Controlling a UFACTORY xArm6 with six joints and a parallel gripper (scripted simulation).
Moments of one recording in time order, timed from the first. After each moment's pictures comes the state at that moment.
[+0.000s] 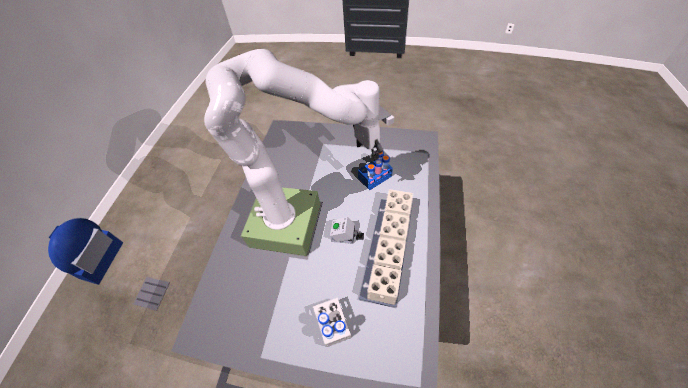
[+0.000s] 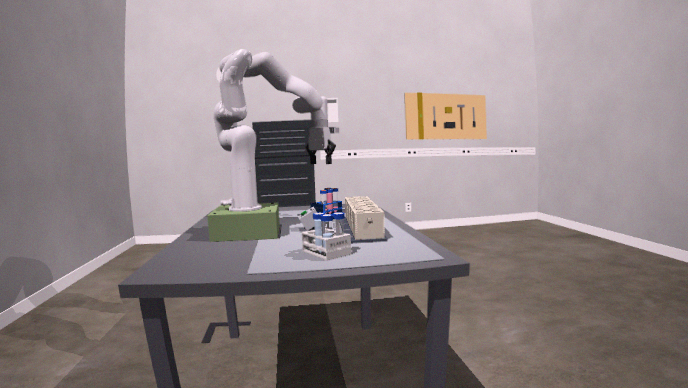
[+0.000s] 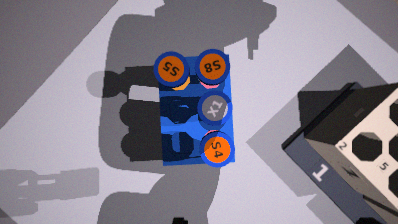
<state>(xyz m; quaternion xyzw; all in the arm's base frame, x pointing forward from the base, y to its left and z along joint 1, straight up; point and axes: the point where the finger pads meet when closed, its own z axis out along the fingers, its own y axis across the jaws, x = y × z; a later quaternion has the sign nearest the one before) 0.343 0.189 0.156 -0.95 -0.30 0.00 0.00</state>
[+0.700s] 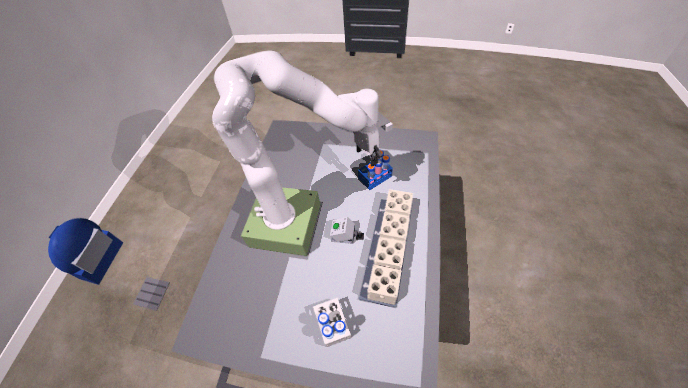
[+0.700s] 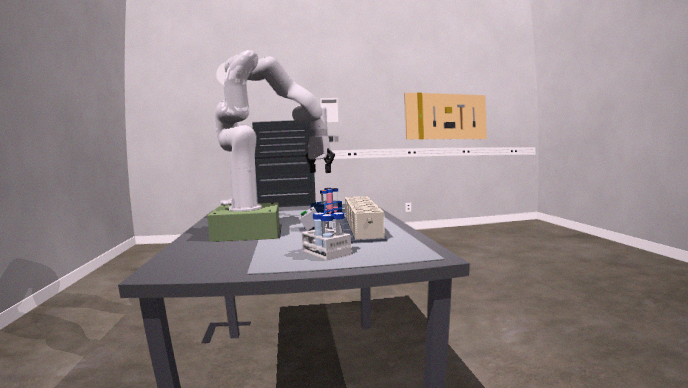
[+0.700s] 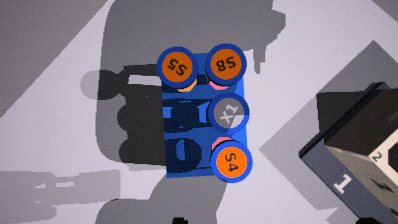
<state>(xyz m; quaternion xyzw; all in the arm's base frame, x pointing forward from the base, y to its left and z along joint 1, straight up) 0.341 0.200 0.117 -0.95 -0.30 0.00 0.00</state>
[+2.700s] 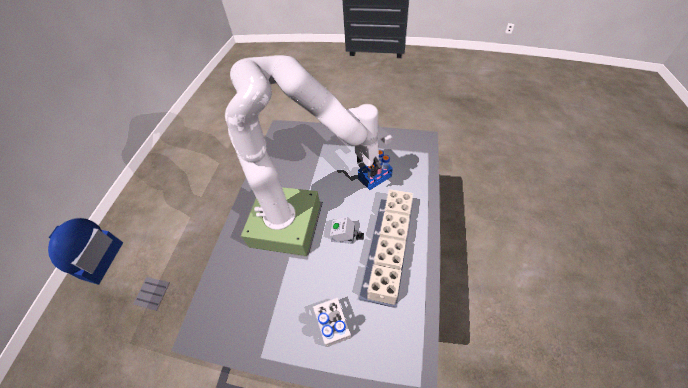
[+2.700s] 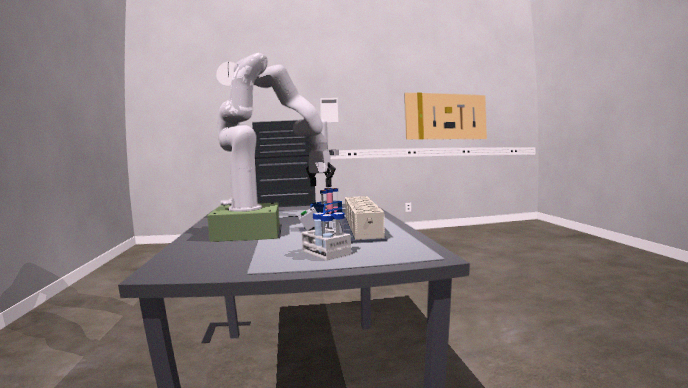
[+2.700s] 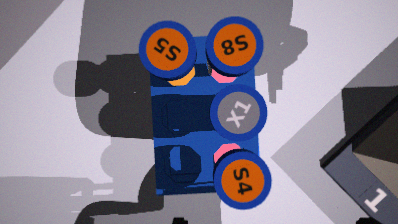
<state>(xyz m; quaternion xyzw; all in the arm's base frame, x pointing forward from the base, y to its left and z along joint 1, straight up) 0.341 0.200 0.056 -0.95 -0.30 0.00 0.00</state>
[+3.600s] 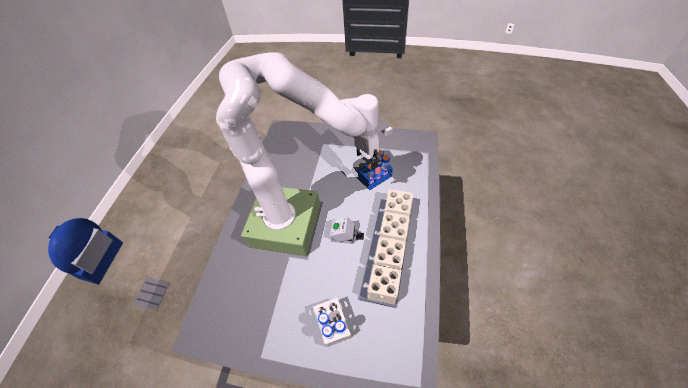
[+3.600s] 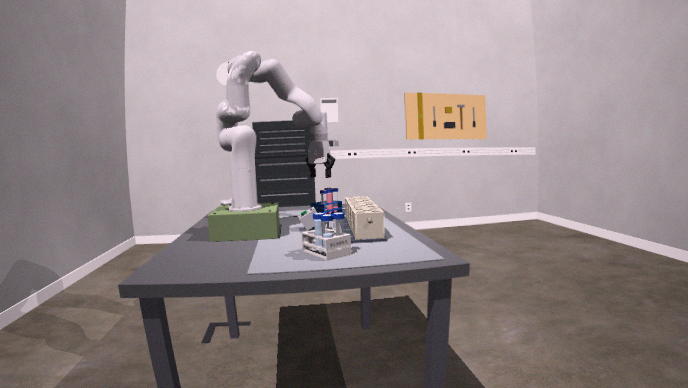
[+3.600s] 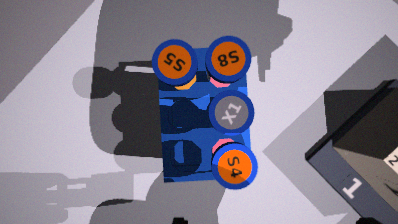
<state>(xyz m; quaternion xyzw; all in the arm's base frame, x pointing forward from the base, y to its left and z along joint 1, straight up) 0.341 0.200 0.096 -0.95 -0.30 0.00 0.00</state>
